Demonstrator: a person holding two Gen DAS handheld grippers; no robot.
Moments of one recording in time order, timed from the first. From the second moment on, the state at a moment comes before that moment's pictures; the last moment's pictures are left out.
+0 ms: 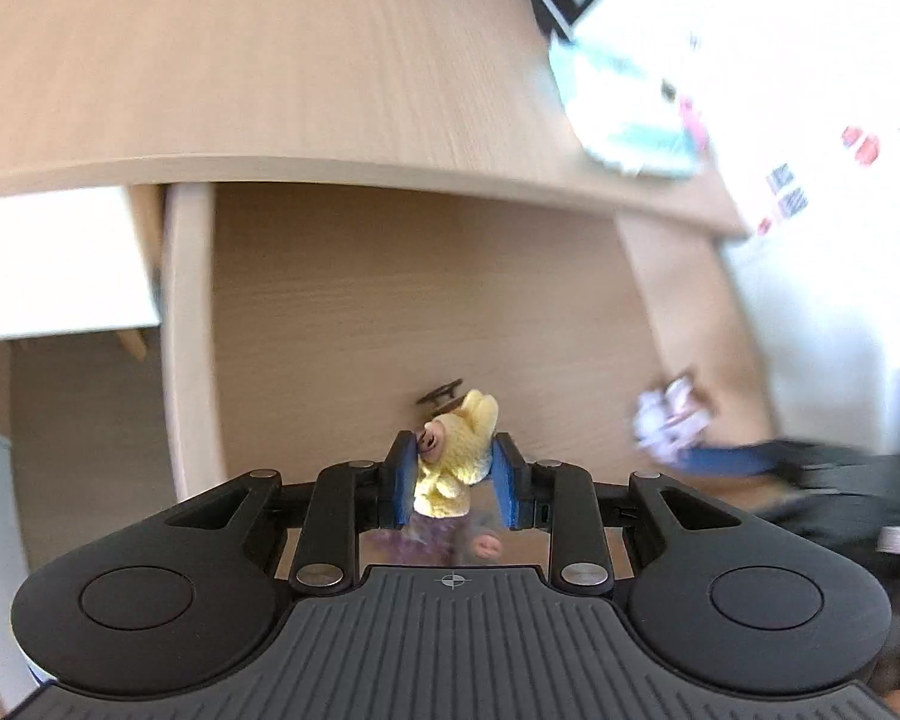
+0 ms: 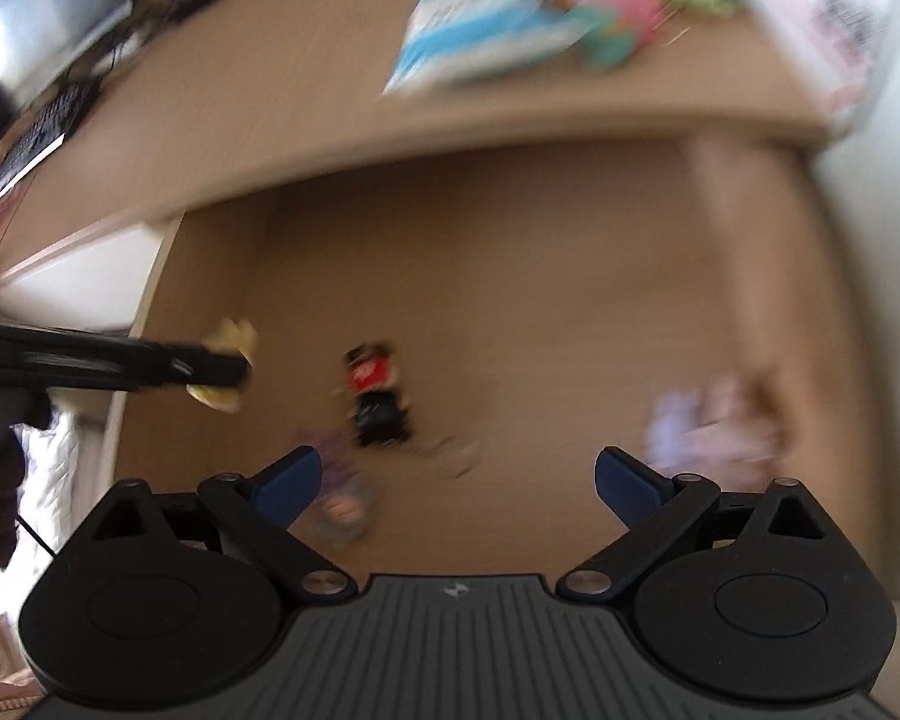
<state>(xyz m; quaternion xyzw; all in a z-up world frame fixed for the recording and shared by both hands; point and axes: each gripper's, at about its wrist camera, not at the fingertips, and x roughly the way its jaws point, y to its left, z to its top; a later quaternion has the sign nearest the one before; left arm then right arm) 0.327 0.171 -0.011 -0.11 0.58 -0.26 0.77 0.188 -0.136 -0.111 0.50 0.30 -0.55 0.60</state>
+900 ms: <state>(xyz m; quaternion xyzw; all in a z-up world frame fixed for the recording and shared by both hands) 0.287 0.195 0.009 -0.14 0.56 -0.25 0.78 0.265 -0.185 -0.155 0.57 0.39 -0.48 0.54</state>
